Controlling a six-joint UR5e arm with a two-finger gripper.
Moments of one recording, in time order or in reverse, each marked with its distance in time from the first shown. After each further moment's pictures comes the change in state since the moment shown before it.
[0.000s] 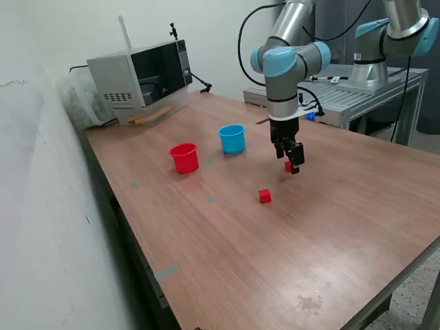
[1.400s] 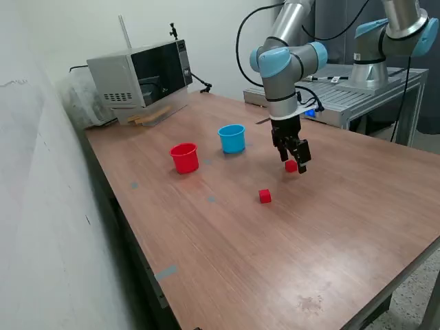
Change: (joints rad) arm -0.024 -0.012 0.028 -0.006 0.115 -0.112
